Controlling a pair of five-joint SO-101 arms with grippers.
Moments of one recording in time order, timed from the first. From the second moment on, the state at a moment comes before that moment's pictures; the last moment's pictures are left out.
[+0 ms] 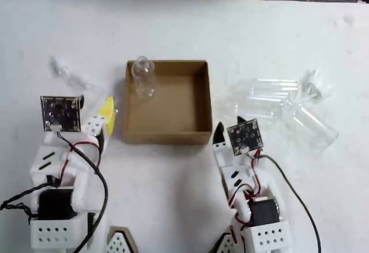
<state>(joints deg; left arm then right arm) -7.7 -82.4 69.5 45.8 -1.8 -12.8 -99.2 96.5 36.9 11.8</state>
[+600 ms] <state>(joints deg) -7.6 -44.2 34.7 68.7 -14.9 -10.6 -99.2 96.5 36.9 11.7</state>
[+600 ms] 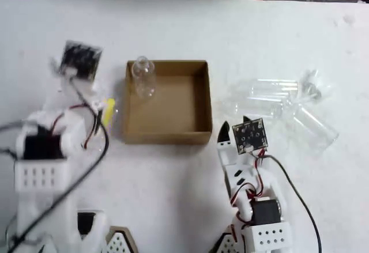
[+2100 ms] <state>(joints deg) -12.0 6.0 23.6 47.3 -24.0 -10.6 -99.2 96.5 36.9 11.7</state>
